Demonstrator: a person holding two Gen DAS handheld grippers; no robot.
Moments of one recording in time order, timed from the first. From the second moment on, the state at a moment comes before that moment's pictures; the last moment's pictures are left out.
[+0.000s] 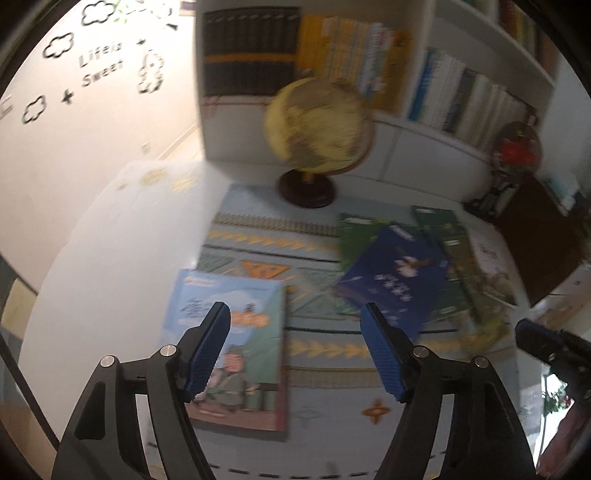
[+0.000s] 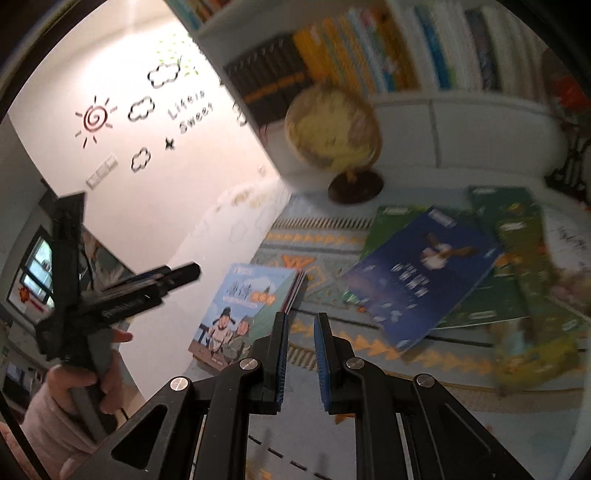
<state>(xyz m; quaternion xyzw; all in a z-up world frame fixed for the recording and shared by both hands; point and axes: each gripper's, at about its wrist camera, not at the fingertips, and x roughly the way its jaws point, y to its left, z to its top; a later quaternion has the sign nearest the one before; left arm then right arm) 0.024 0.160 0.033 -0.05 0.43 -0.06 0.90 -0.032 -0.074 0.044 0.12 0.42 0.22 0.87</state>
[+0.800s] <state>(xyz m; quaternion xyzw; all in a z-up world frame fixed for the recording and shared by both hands) 0.128 0.054 -0.026 0.01 0.50 -0.25 0.83 -0.012 -0.193 0.020 0.23 0.41 0.11 0.88</state>
